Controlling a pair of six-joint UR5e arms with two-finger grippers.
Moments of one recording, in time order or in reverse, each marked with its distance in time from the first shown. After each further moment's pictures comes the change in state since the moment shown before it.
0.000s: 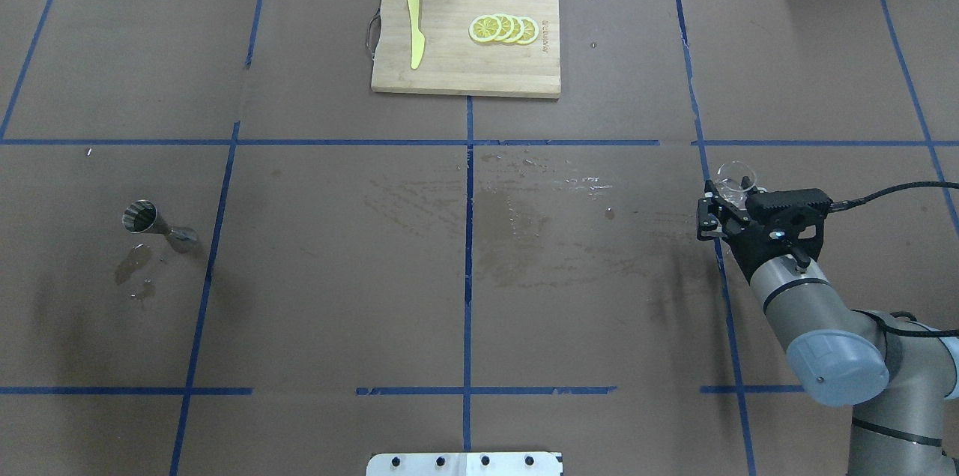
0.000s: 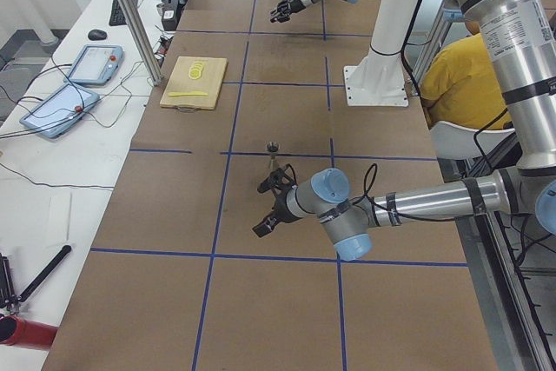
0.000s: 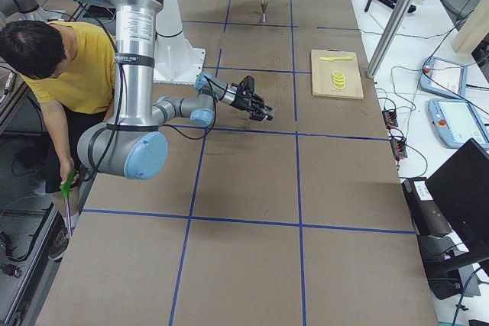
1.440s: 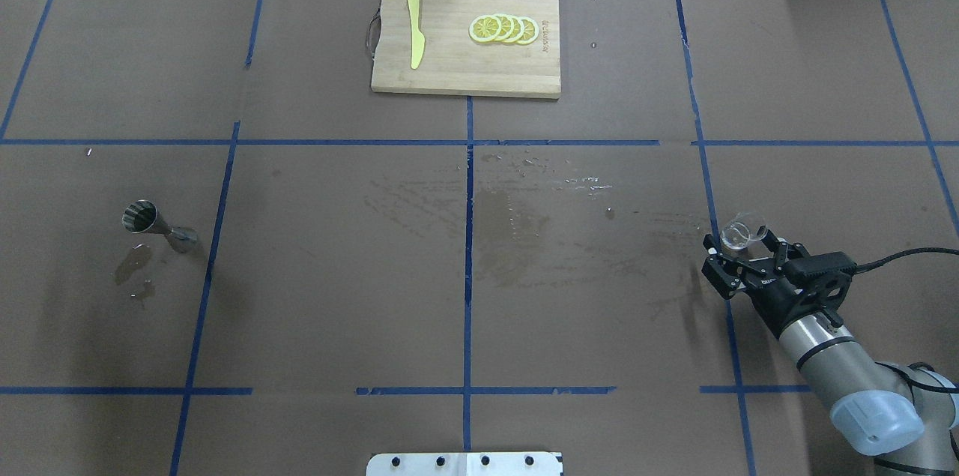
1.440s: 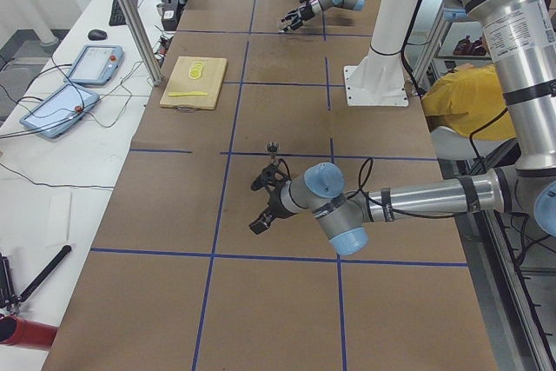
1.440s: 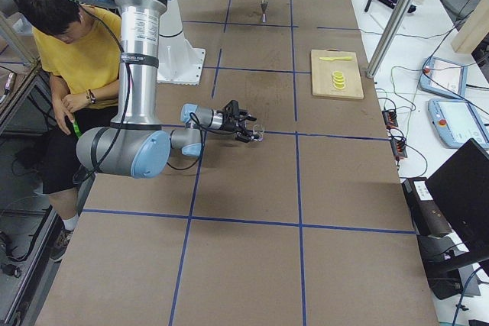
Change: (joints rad) left arm -0.023 -0.012 -0.023 0.039 -0.032 -0.057; right arm -0.123 -0.064 -0.172 0.452 -0.045 -0.035
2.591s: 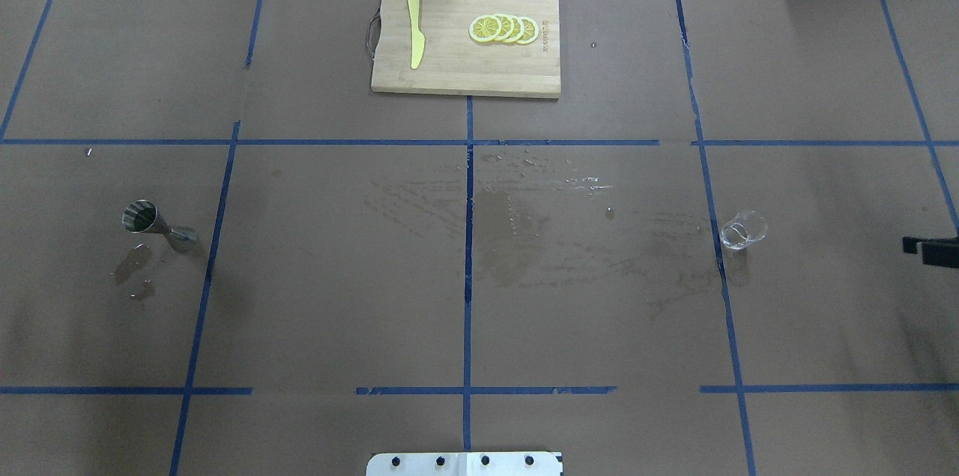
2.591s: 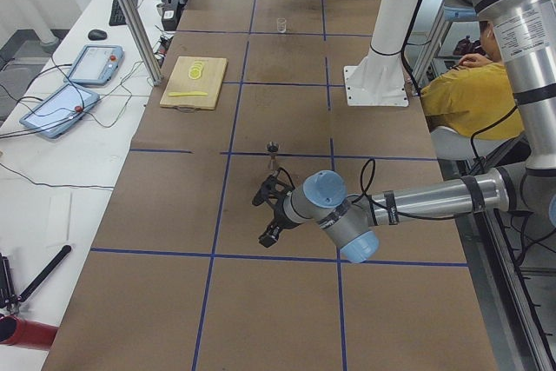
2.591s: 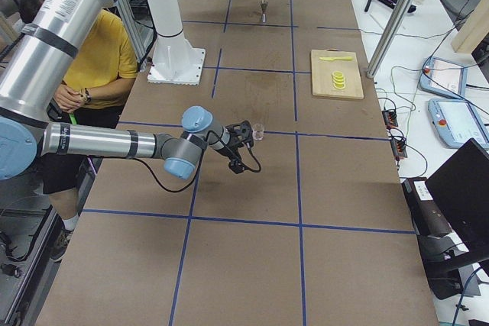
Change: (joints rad) left arm -0.153 -0.021 -0.002 0.219 -0.224 0.011; right arm 0.880 -0.305 0.240 -0.231 1.342 -0.373
